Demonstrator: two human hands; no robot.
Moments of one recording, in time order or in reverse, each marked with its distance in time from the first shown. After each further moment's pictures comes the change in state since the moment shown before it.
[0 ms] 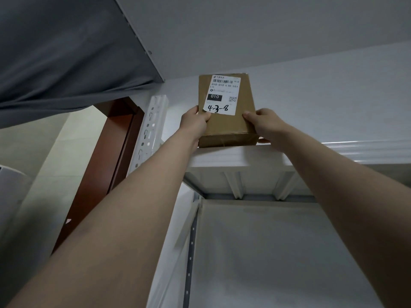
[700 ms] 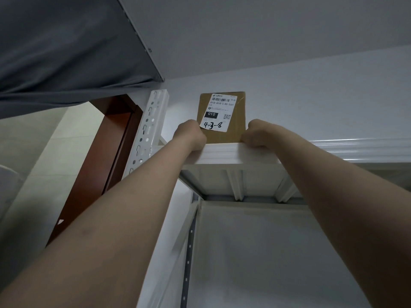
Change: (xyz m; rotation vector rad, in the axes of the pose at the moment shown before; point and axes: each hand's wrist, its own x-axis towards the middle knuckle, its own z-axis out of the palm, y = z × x) left_hand 0.012 -0.025 -0.019 0.940 -0.003 0.009; right_hand 0.010 0.003 0.028 -0.714 -0.099 0.068
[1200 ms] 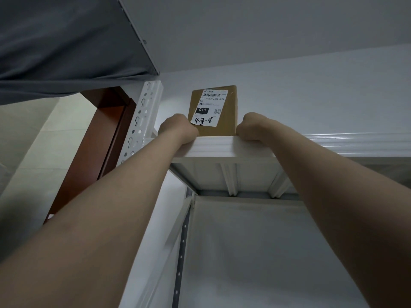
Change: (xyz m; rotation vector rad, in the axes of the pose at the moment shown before) left_hand 0.007 -0.012 0.000 0.056 0.030 -0.048; right_hand 0.002 0.000 0.003 -0.054 0.040 0.003
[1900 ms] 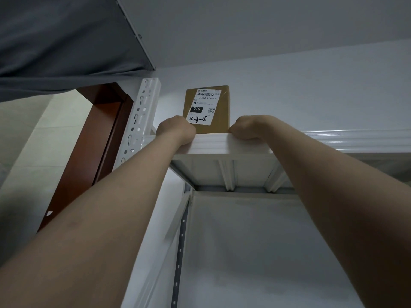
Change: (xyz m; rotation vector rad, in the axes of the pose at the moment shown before) left_hand -0.006 -0.001 0.001 0.103 -0.004 0.003; right_hand -0.012 -0.005 -0.008 -0.052 -0.173 -0.063
